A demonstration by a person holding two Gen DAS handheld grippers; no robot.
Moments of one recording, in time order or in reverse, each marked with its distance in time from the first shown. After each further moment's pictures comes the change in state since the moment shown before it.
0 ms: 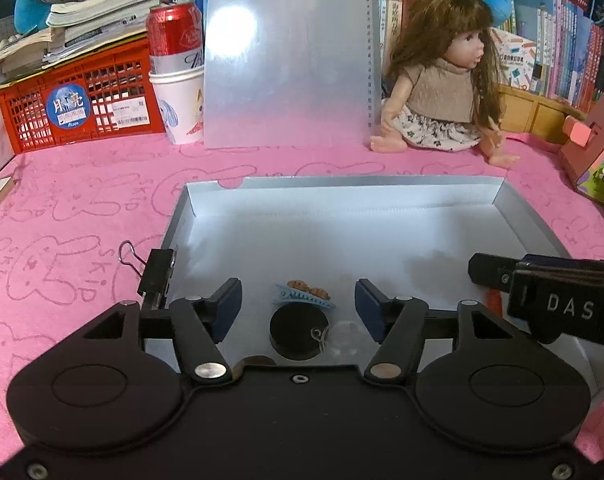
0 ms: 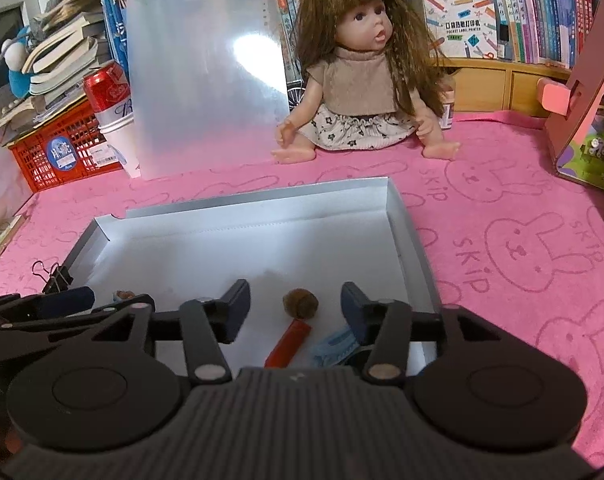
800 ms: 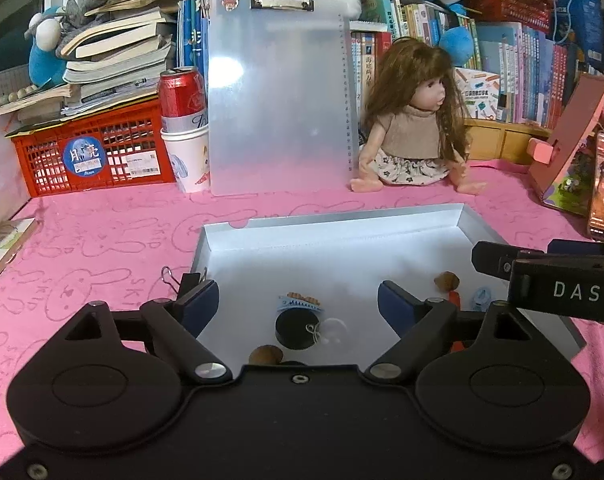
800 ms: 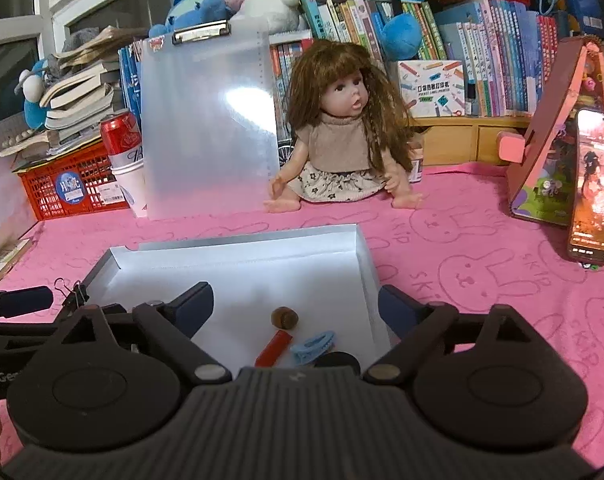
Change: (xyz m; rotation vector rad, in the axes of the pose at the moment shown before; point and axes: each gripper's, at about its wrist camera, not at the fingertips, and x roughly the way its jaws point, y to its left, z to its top) left arm -0.071 -0.001 -0.014 0.056 -0.140 -0.012; right arm -0.058 -0.002 -0.012 -0.019 -0.172 -0.039
